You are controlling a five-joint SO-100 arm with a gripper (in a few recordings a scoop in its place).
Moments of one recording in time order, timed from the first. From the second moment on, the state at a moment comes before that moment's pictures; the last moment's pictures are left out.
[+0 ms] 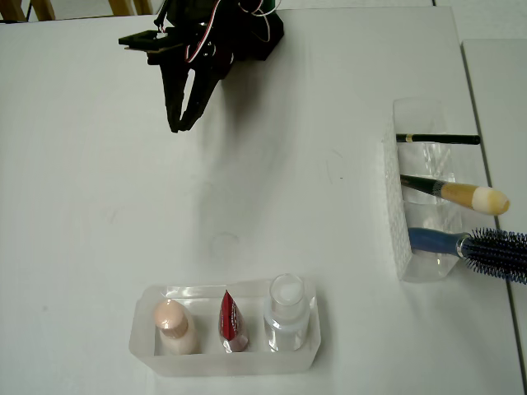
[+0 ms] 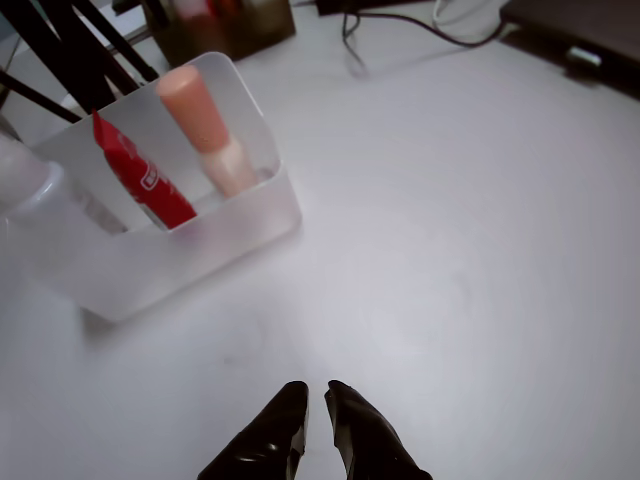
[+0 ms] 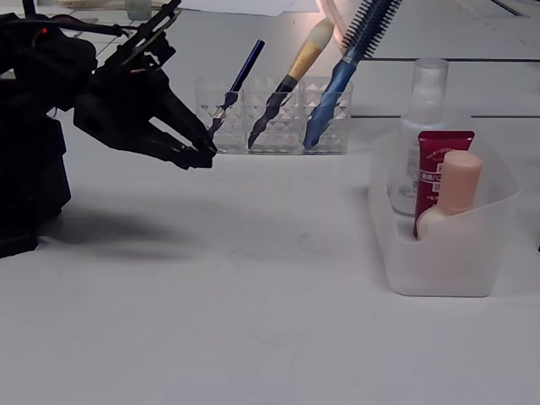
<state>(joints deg) 11.2 177.7 162.4 37.8 -72.8</state>
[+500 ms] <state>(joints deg) 9.8 156.5 164.3 5.4 -88.4</state>
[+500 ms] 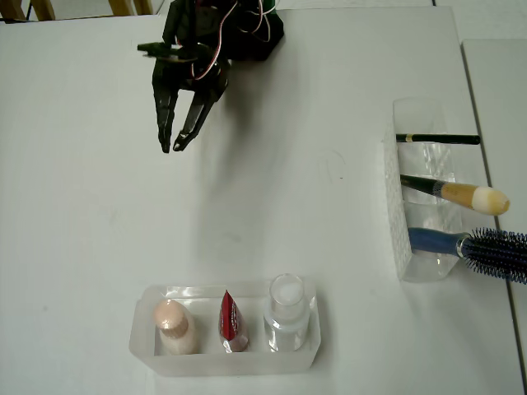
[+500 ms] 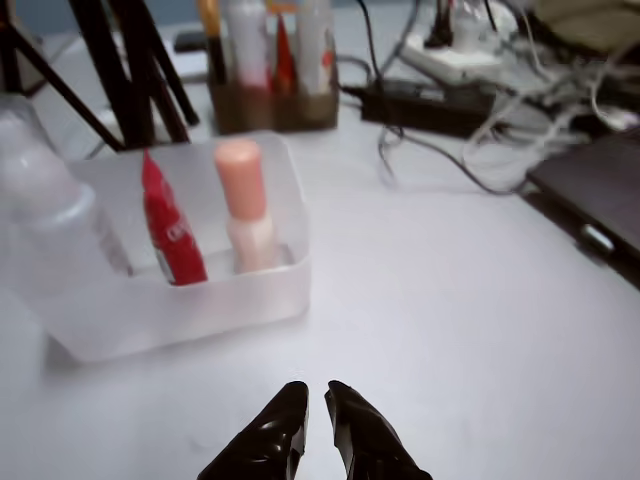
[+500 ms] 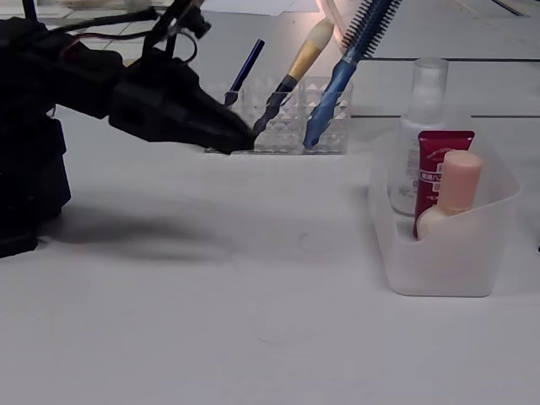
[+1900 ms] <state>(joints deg) 11.2 94.5 130.6 -26.0 -91.8</state>
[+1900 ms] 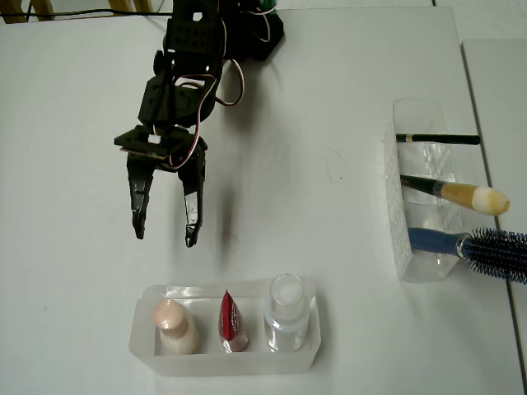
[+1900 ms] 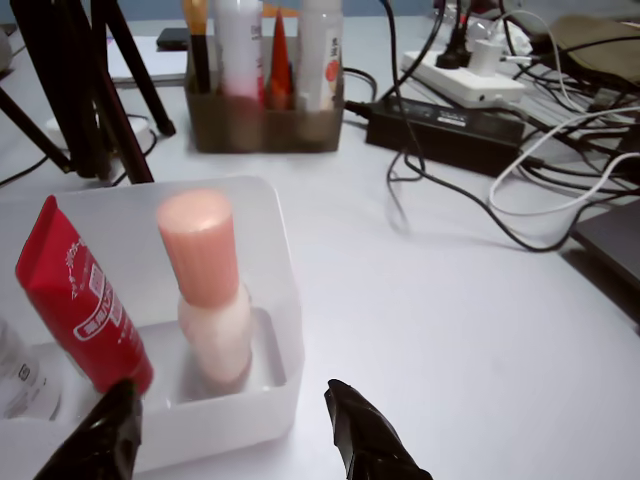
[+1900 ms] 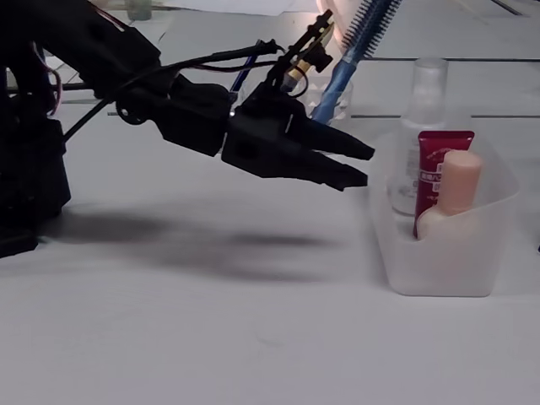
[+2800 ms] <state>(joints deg) 11.4 71.0 103.3 -26.0 -94.7</state>
